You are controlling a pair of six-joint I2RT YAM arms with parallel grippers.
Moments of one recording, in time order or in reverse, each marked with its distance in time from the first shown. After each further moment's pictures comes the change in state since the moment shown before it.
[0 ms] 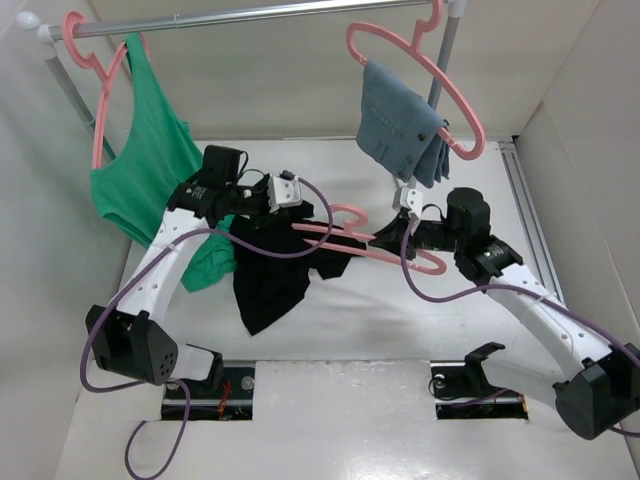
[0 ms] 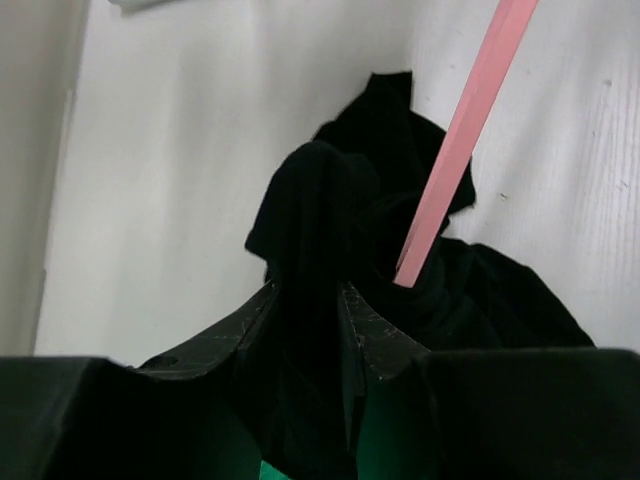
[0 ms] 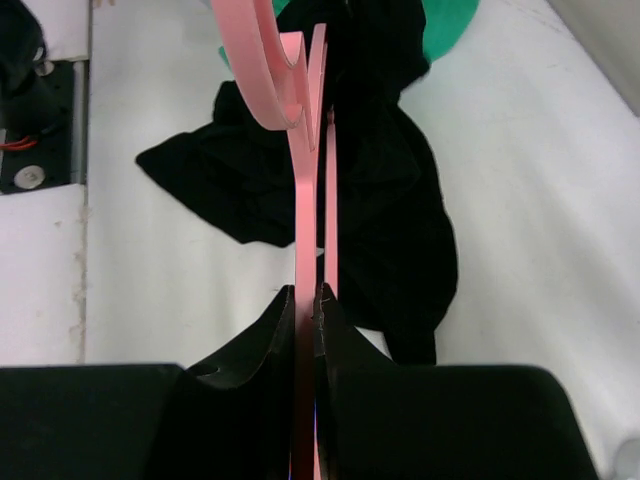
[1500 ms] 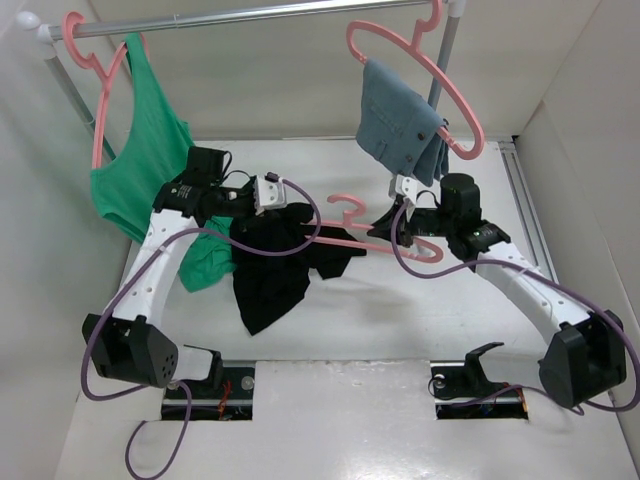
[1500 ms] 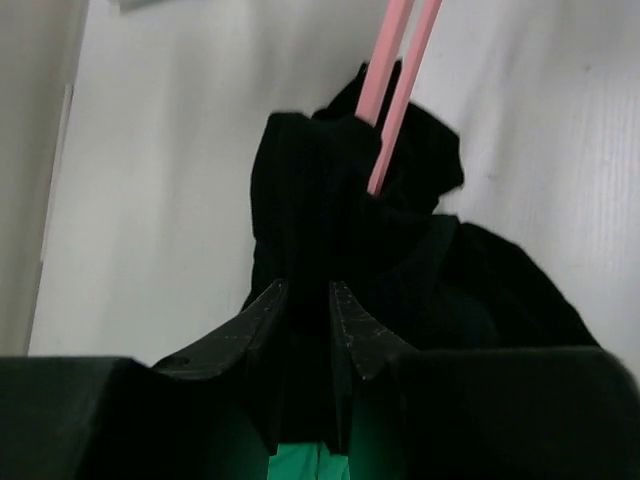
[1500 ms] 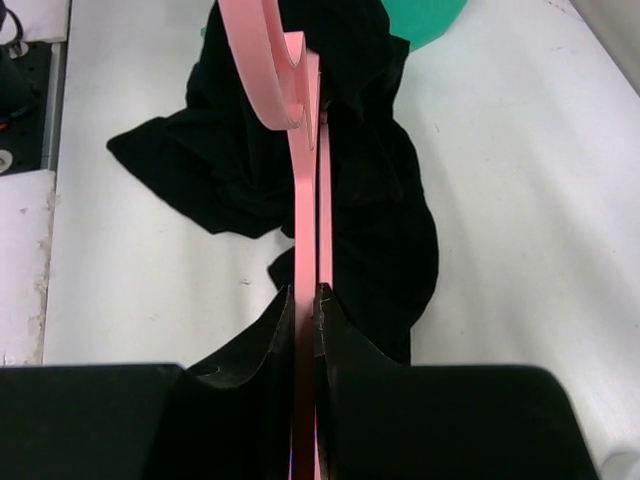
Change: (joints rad) left arm 0.069 -0.035 -0.002 -0.103 0.113 0.086; right arm -0.077 0.171 0.065 0.013 -0.100 -0.072
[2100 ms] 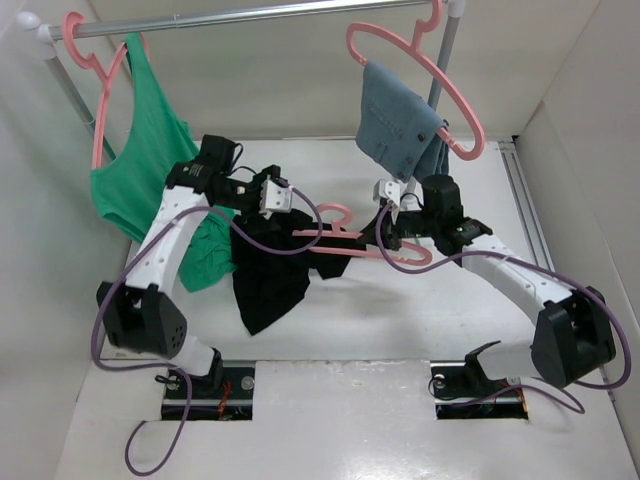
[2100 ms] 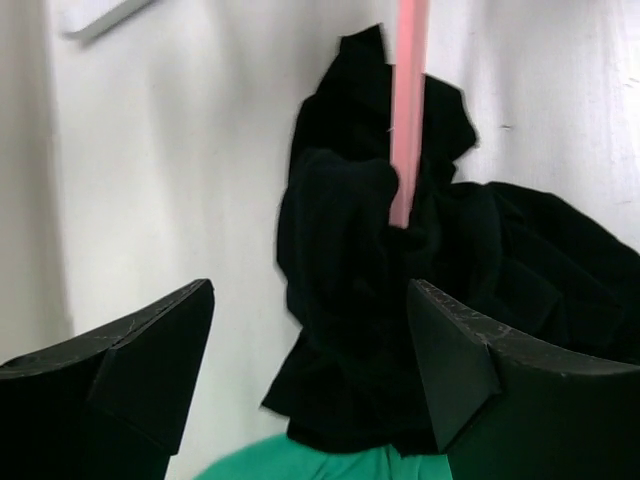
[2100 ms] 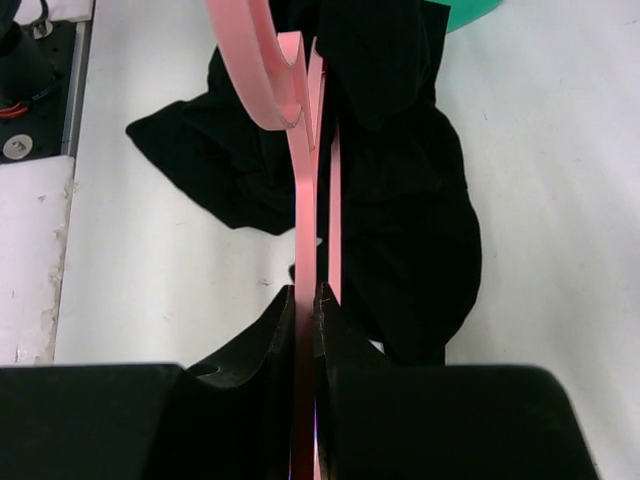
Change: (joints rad) left arm 0.009 0.142 0.116 -0.156 -0.047 0.303; right arm 0.055 0.112 0.013 0.019 -0.012 -0.005
